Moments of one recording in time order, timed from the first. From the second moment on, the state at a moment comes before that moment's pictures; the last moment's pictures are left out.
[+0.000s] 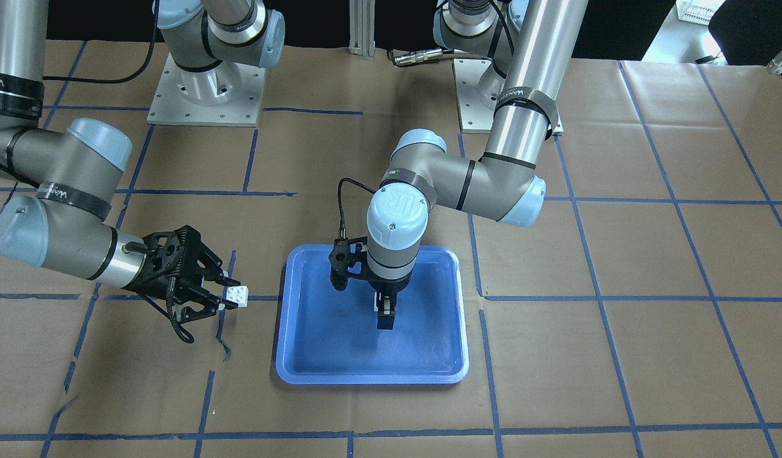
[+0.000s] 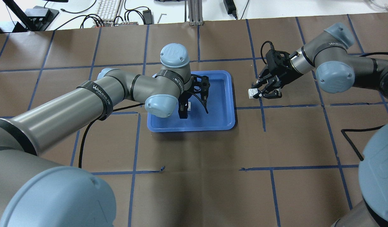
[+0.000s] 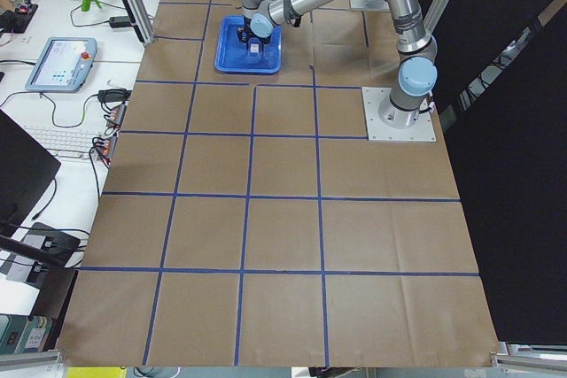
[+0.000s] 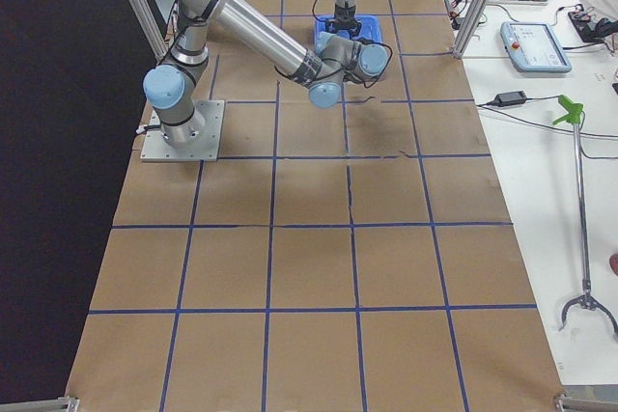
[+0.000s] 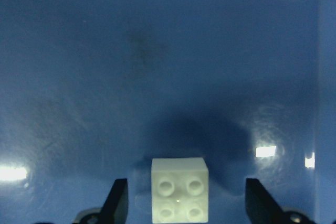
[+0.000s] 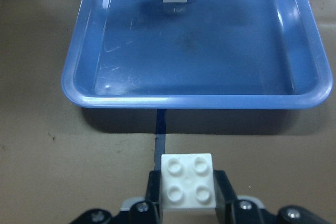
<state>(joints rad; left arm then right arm) -1.88 -2.12 -1.68 -0.89 1.57 1.31 1.35 -1.16 1.81 -2.01 -0.98 -1.87</state>
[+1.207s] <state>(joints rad) -1.70 -1.59 -1.53 -1.56 1.58 0.83 1.67 -1.10 1.83 -2.43 -0.95 -1.36</state>
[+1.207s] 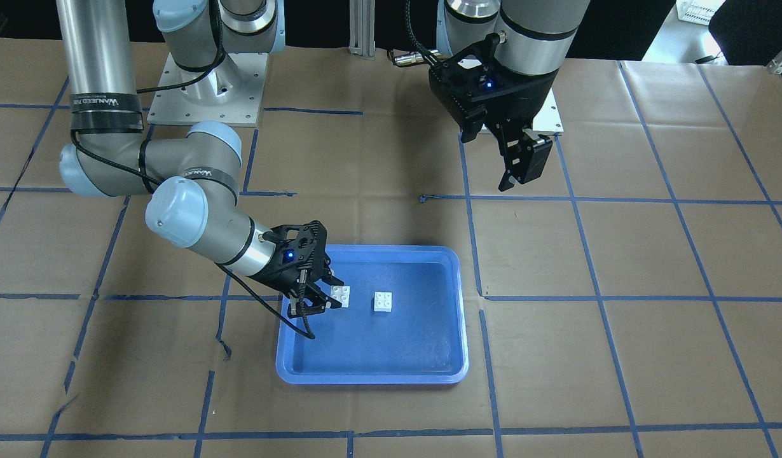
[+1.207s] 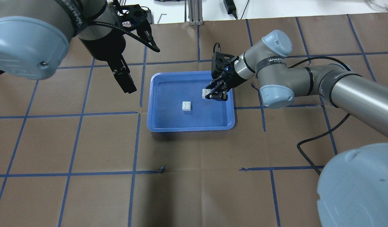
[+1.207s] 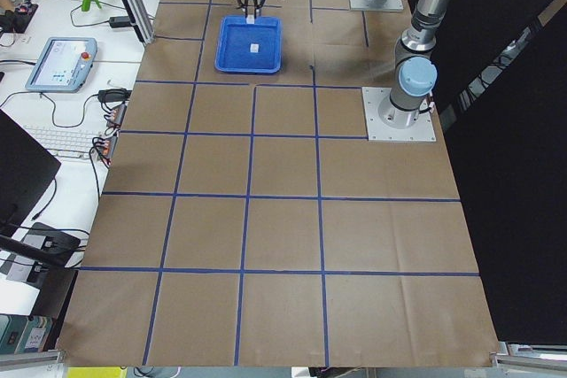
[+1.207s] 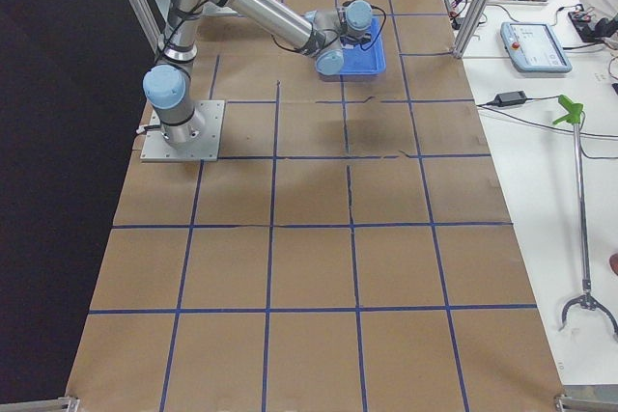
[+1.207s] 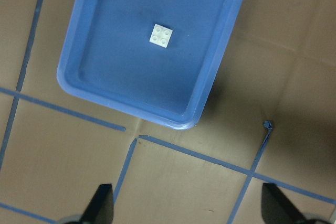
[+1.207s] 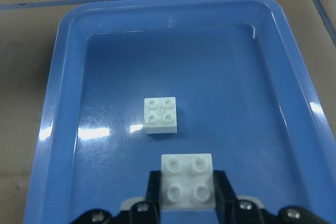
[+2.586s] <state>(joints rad) -1.57 -1.54 -1.51 -1.61 1.58 0.05 1.73 -1.00 1.87 -2.61 -0.95 -1.32</state>
